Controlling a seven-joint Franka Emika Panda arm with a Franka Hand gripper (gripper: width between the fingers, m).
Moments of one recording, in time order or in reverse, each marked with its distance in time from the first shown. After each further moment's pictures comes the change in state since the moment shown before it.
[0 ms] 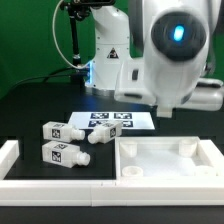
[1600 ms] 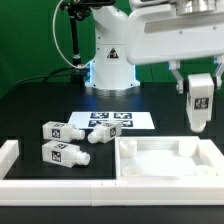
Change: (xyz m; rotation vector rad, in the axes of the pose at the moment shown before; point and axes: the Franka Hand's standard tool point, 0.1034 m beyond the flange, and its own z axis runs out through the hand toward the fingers) arm 0.064 -0.034 -0.137 0.064 1.125 -0.168
